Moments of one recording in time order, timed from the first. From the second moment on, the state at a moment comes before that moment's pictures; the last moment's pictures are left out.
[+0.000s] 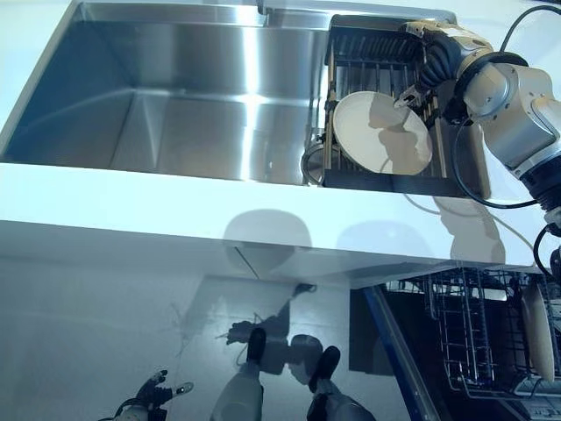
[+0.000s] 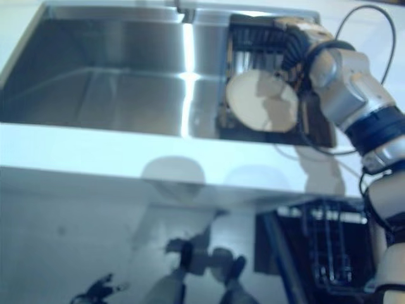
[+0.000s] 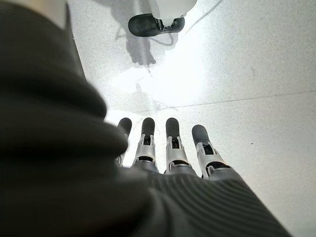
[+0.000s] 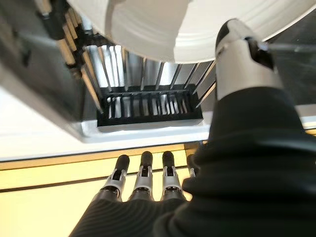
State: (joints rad) left arm 0.03 0.46 -0.22 0.96 -0.14 -0.05 0.05; right arm -1.50 -0.95 0.88 0.57 -0.13 0.23 0.12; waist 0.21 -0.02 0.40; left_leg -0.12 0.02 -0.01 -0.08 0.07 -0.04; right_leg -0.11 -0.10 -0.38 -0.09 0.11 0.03
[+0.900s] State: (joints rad) left arm 0.03 0.49 -0.21 0.90 -0.18 -0.08 0.06; right arm -1.50 -0.92 0.92 0.64 -0.14 0.22 0.22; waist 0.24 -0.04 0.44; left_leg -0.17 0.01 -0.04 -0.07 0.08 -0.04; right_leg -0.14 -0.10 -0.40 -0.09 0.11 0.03
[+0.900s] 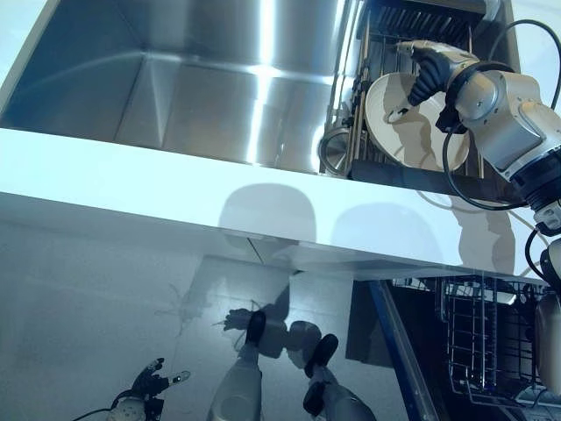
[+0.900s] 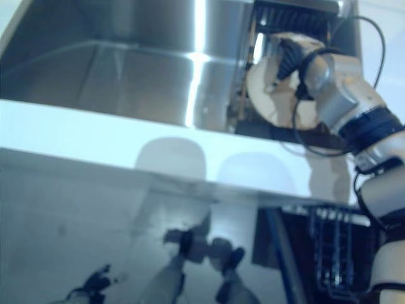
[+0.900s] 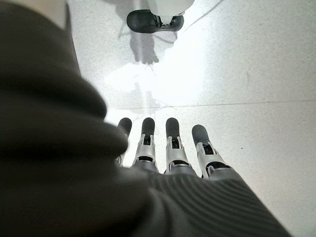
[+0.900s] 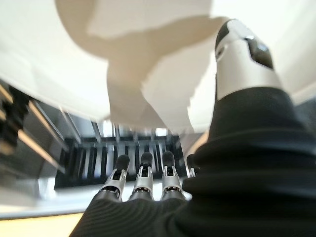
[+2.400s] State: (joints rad) left arm 0.03 0.49 -0.22 0.90 -0.19 -0.08 0.06; right arm -1.55 -0.92 0.98 0.68 -0.34 0.18 0.29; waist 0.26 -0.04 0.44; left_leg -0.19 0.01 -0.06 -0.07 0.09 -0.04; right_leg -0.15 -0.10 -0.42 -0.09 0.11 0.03
